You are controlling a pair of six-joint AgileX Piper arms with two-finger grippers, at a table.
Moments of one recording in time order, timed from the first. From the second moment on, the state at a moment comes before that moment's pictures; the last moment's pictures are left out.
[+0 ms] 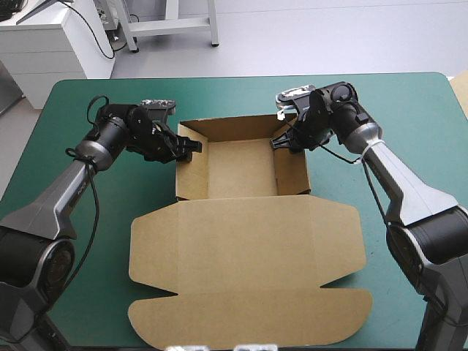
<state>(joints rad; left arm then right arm) -0.29 1.79 -1.57 -0.18 0.96 -0.05 0.37 1.91 -1.83 0.00 1.11 0.01</state>
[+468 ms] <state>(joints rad) -0.29 1.74 -1.78 -0.23 1.14 -0.04 0.37 1.91 -1.97 -0.03 1.19 0.00</state>
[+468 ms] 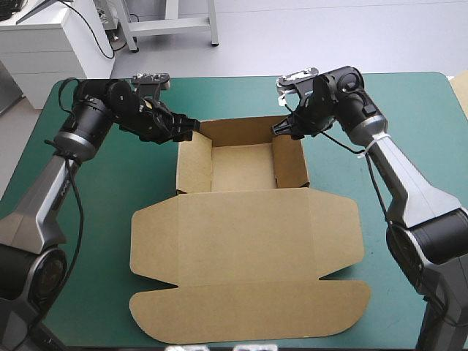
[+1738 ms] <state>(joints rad) -0.29 1.04 -1.15 -0.14 1.23 0.17 0.37 2.08 -1.93 0.05 1.24 0.11</state>
